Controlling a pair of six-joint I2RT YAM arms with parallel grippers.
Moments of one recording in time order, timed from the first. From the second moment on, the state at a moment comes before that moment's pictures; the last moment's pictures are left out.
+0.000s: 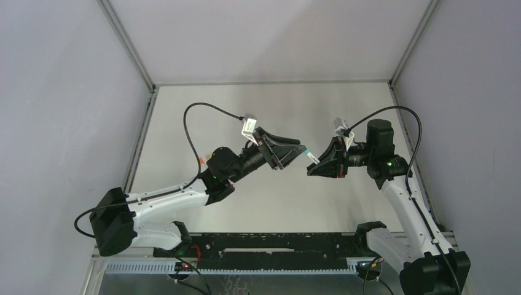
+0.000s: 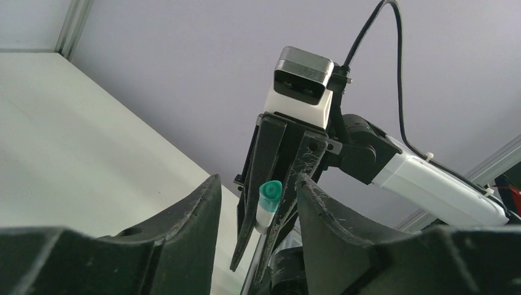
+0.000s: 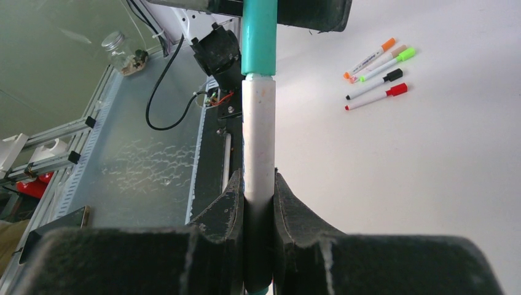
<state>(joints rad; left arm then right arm) -1.01 1.25 0.77 0.79 0.08 -0.71 0.13 0.94 0.82 -0.39 -1.42 -0.16</state>
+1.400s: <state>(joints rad) -1.04 1.42 0.74 1.10 0.07 -0.84 0.11 0.89 0.83 -0.46 -1.32 -0.02</state>
